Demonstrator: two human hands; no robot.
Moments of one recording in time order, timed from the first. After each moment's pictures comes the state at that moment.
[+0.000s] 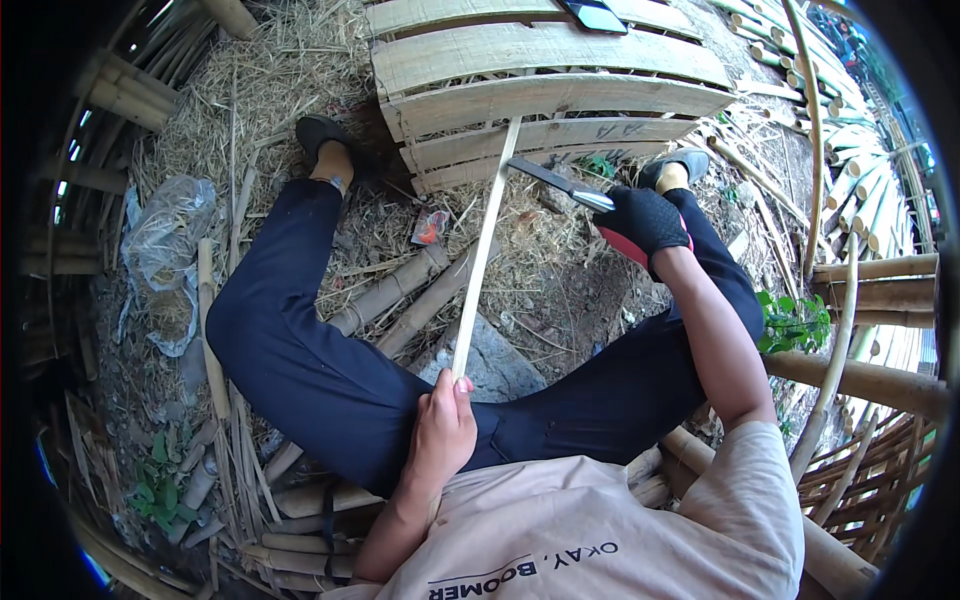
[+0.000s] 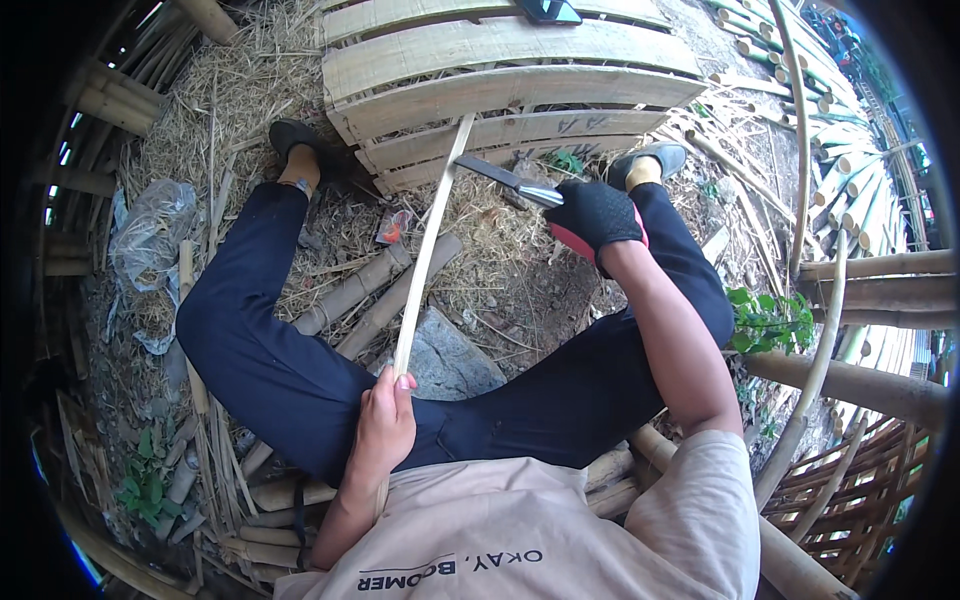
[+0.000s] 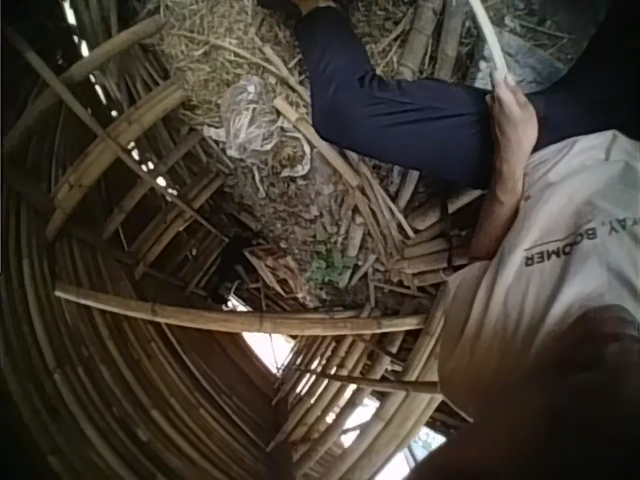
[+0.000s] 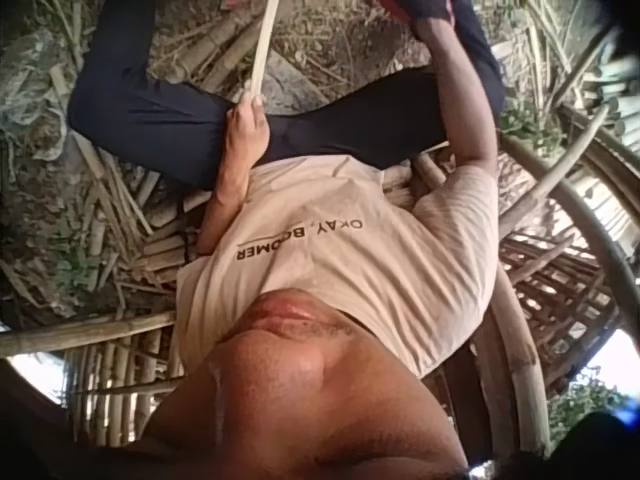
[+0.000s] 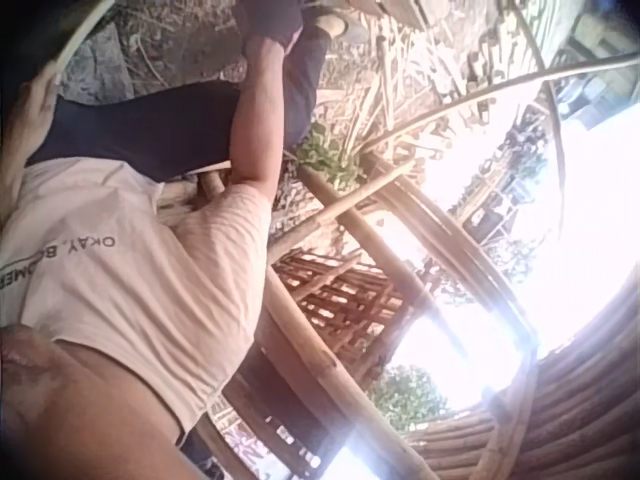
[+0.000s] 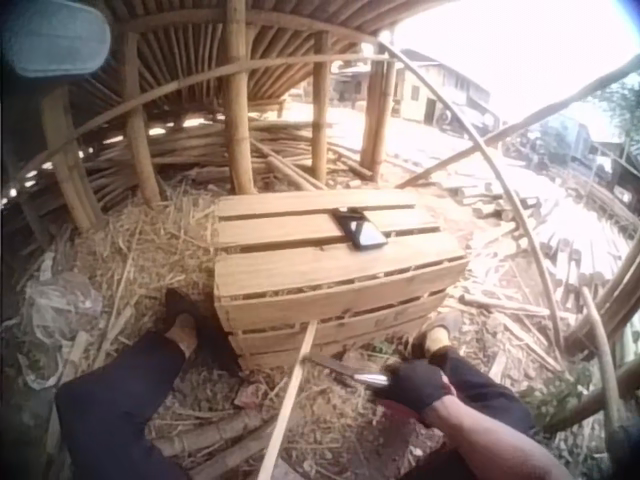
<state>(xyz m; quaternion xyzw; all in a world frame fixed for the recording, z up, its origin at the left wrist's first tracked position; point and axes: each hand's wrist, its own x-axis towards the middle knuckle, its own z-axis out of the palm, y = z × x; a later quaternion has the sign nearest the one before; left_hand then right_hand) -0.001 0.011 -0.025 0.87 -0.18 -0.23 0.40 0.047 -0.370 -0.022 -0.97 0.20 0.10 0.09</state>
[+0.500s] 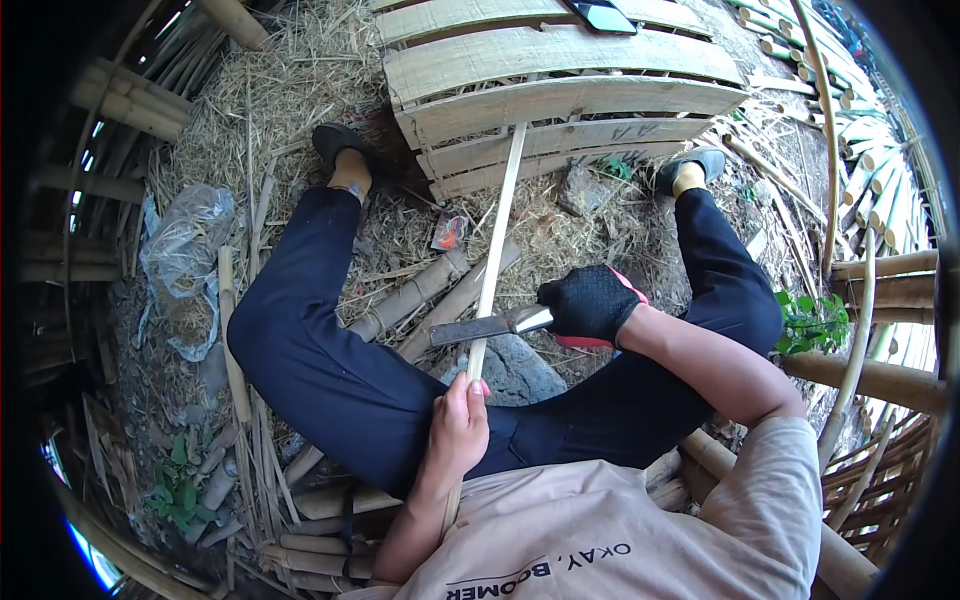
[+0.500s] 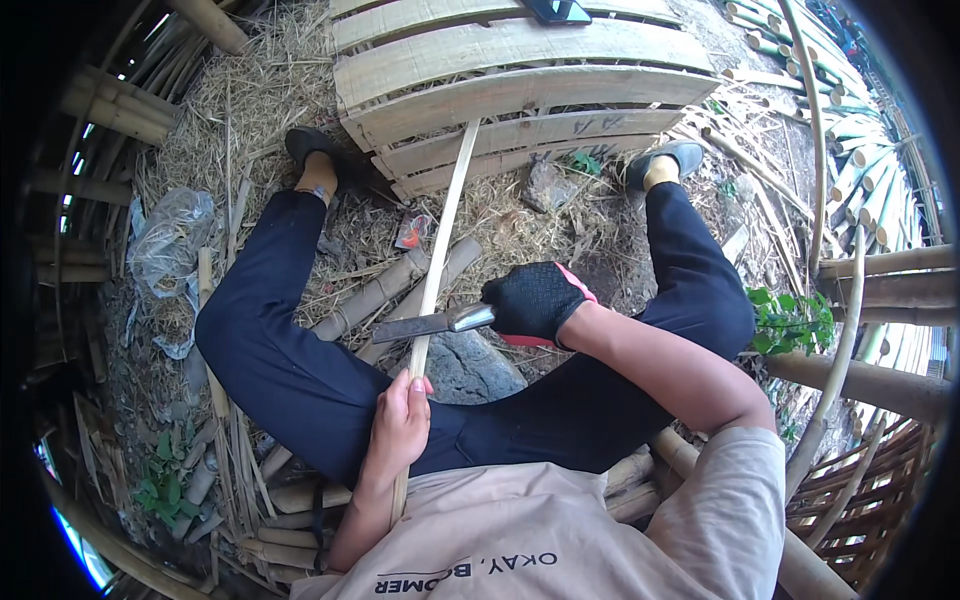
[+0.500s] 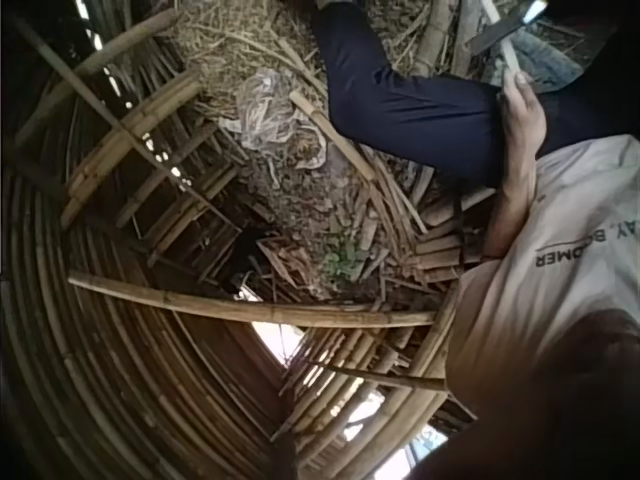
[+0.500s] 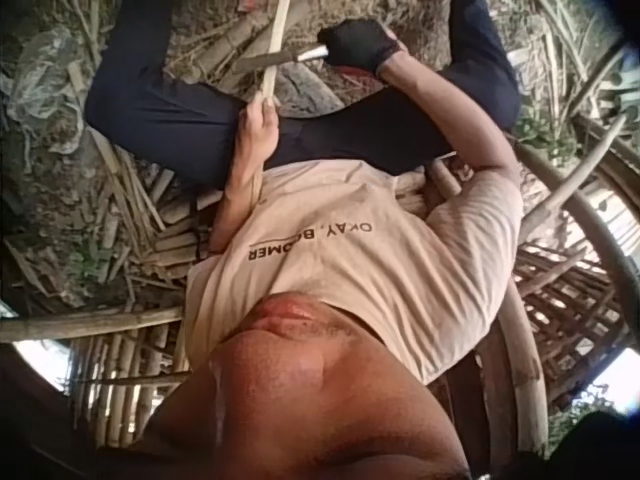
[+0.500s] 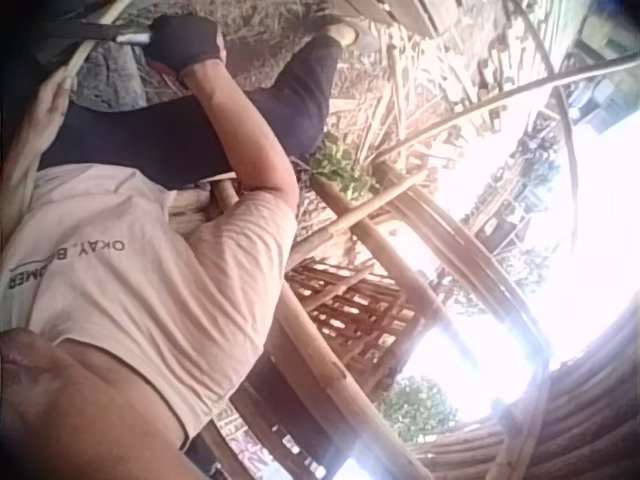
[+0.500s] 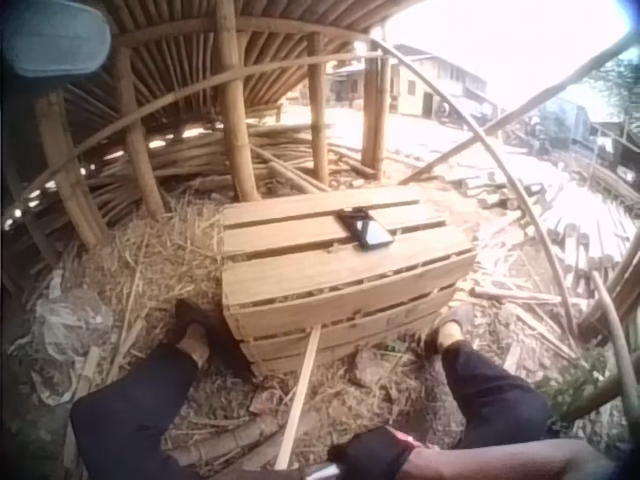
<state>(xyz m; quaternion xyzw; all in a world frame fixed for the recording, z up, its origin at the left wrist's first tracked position) 0.009 0.018 -0.030 0.83 -0.13 -0.28 0.47 0.029 -0.256 -0.020 -0.95 -0.03 0.25 0.19</state>
